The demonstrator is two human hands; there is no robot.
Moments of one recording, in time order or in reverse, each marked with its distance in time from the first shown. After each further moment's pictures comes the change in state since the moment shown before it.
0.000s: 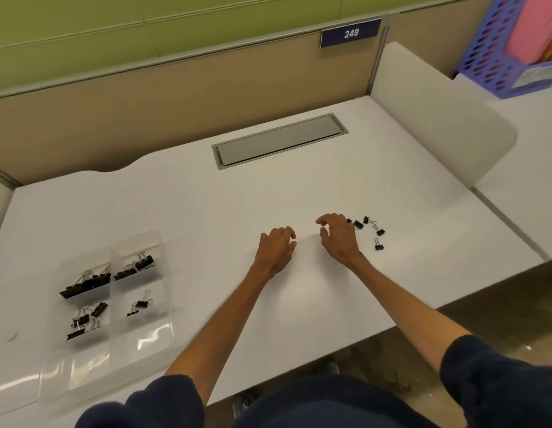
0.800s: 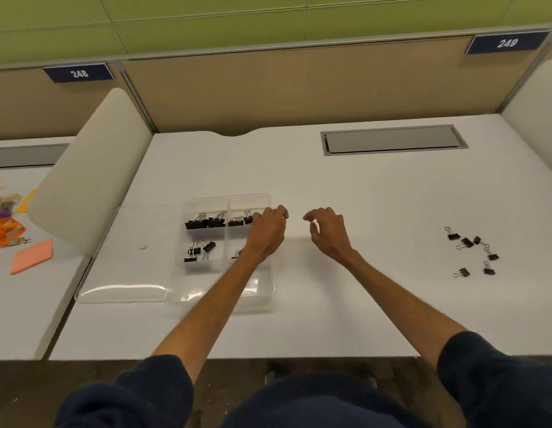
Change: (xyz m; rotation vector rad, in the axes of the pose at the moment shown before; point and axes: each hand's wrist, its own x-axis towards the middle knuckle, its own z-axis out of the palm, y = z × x) left_hand -0.140 -0.178 -0.105 0.171 0.293 -0.251; right_hand -0.024 -0.221 0.129 0.066 -0.137 -0.414
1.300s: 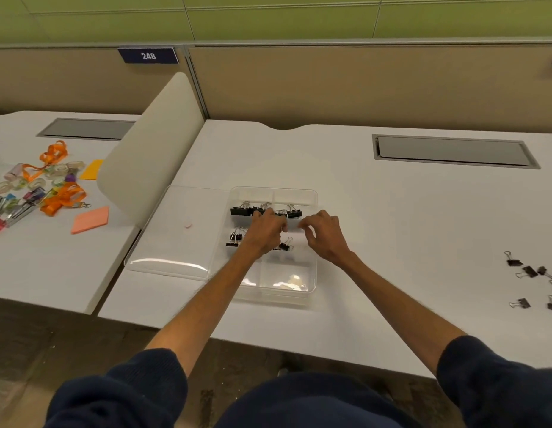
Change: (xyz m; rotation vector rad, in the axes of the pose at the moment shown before) left_hand -0.048 -0.091 -0.037 0.020 -0.209 -0.109; right_hand 0.017 -0.082 0.063 0.057 -0.162 -0.161
